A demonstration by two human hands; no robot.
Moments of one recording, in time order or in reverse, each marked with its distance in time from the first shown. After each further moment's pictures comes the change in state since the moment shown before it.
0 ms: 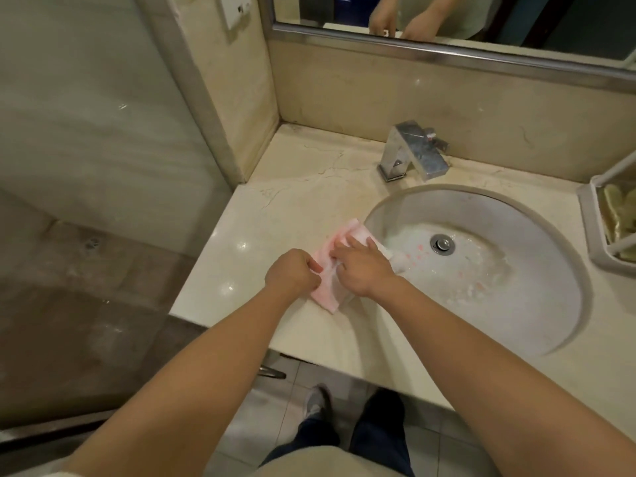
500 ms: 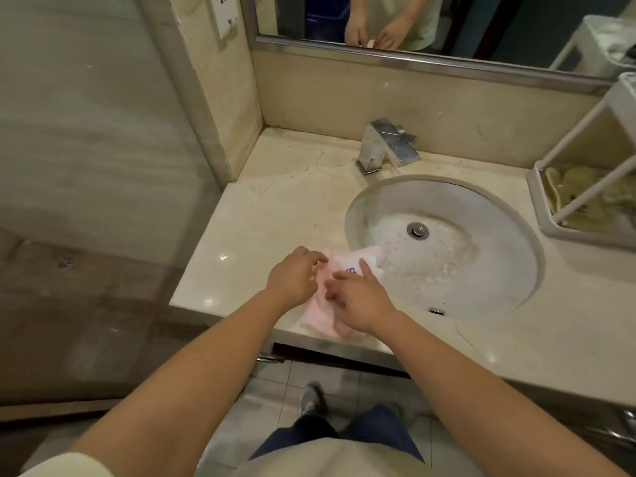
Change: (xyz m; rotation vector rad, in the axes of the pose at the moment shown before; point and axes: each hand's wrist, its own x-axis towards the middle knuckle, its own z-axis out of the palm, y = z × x) left_hand -0.048 -0.019 0.014 0.233 -0.004 0.437; right_hand -0.085 -0.022 0.059 0.016 0.126 -0.043
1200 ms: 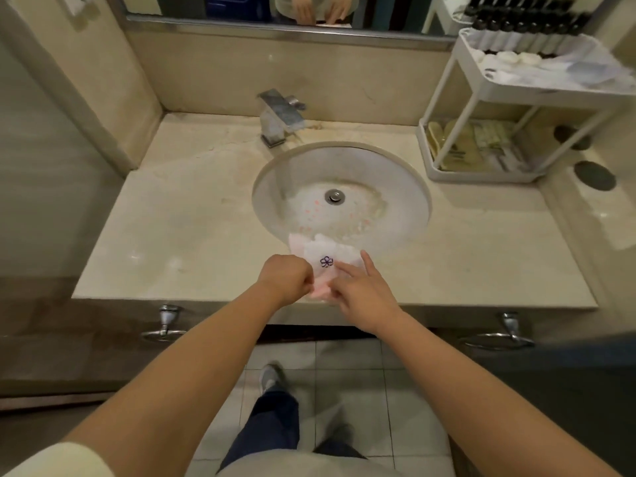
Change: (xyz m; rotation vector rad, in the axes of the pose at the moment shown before) left_hand -0.028 0.130 0.097 0.532 -0.122 0.323; right_hand -0.171 0.094 0.017 -0.153 0.155 0.146
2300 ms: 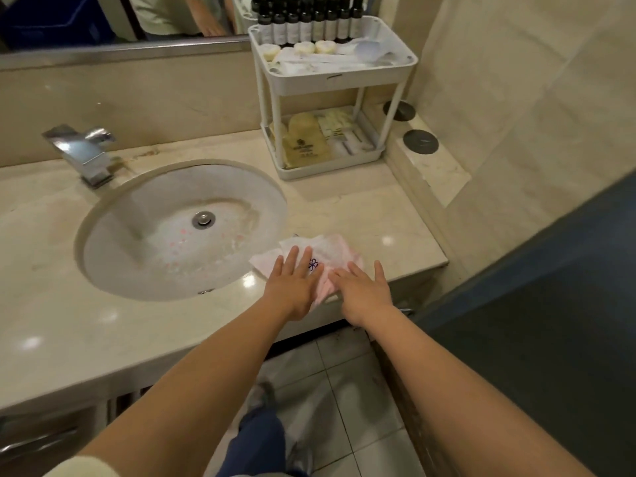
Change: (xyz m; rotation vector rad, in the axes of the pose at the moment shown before) left_hand 0.117 0.246 0.018 0.225 -0.171 0.260; right_hand -0.134 0.188 -0.022 0.052 -0.264 0.579
